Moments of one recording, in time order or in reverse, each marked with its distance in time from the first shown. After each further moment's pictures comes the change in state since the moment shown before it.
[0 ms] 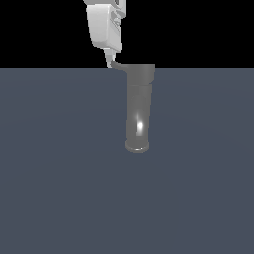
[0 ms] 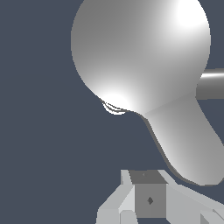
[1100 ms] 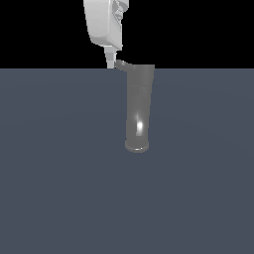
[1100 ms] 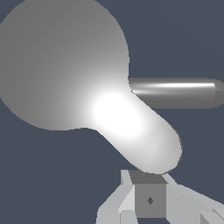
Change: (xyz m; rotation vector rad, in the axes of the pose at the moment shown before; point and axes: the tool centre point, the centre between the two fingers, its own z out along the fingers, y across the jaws) arm 0.012 0.048 0.000 -0.001 0.000 -0.019
